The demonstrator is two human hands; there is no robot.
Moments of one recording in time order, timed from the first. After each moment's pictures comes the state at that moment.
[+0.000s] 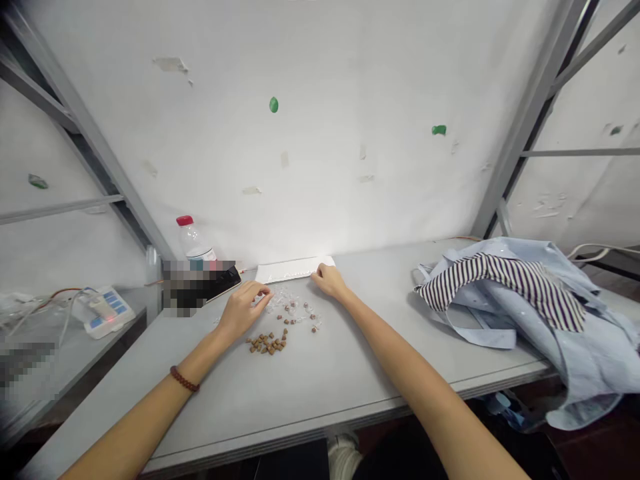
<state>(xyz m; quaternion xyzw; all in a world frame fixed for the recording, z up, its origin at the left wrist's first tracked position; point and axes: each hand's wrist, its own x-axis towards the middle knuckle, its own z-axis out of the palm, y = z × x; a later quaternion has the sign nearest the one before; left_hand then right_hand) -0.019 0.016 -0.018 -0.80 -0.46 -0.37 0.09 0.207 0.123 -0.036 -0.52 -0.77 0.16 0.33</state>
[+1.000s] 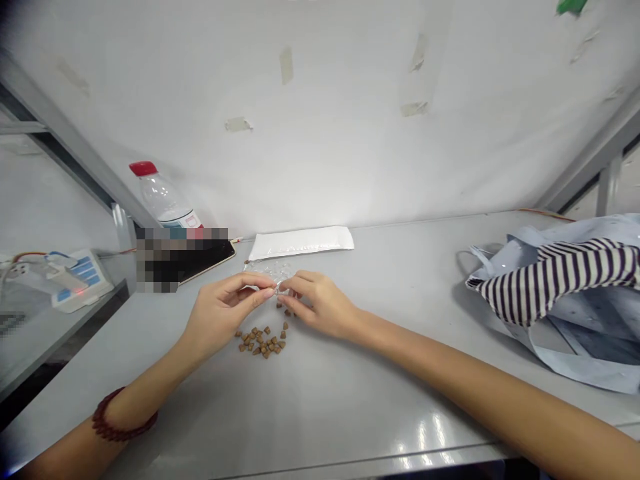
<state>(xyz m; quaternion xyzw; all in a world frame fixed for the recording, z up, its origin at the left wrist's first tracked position) 0.006 -0.013 -0.001 -0.65 -0.51 -0.49 -0.28 0.190 0.039 -0.024 -0.20 -0.88 0.19 0.38</state>
